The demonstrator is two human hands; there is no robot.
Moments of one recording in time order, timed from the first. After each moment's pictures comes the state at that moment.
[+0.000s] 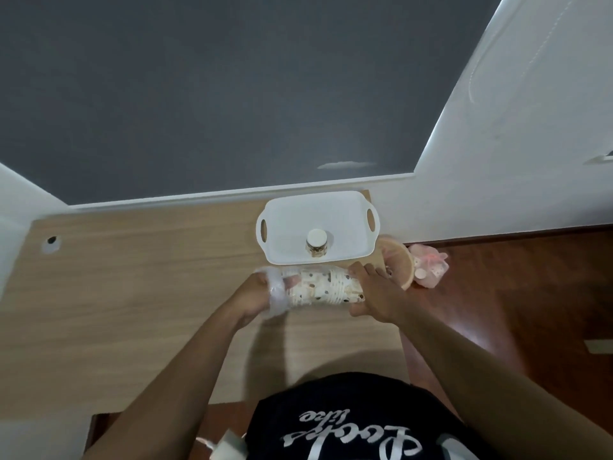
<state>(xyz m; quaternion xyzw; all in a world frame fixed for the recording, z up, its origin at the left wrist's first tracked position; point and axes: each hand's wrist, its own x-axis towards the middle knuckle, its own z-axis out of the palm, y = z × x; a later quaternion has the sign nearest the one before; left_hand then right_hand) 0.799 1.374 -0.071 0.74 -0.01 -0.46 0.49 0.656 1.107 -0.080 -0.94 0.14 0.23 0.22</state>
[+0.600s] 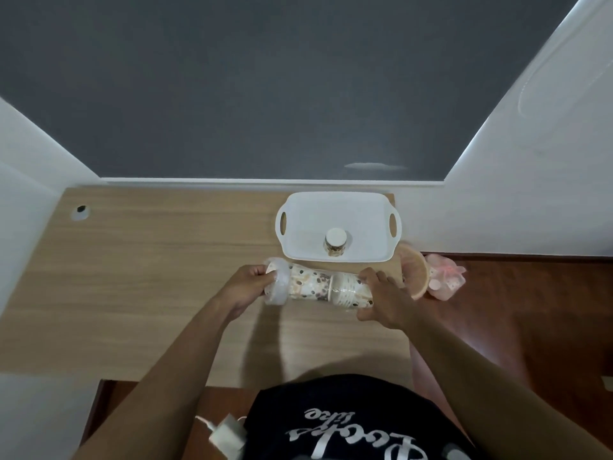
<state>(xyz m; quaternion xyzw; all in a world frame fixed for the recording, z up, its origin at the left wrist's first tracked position) 0.815 1.419 -0.082 0.73 0.06 -0.39 0.55 0.670 1.112 -0.089 -0.92 0.15 0.27 0.24</state>
